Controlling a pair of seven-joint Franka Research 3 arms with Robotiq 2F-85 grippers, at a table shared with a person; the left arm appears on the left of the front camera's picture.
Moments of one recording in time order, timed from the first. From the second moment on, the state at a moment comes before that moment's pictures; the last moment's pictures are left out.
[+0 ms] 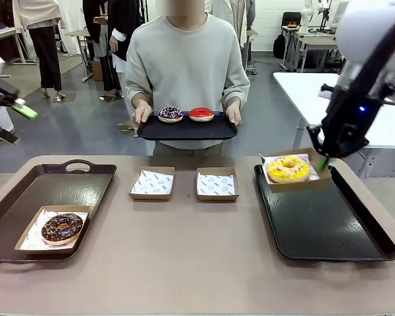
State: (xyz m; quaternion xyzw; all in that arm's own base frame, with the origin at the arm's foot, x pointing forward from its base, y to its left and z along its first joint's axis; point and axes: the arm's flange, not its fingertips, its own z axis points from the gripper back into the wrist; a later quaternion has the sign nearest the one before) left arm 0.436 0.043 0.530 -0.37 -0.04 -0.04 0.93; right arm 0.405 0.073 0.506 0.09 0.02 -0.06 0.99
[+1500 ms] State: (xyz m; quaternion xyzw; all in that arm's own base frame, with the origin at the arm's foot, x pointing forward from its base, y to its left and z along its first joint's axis) left arm 0.505 -0.218 0.395 -0.03 -0.03 -0.16 0.99; right arm 0.401 0.040 0.415 0.08 0.03 -0.05 0.99
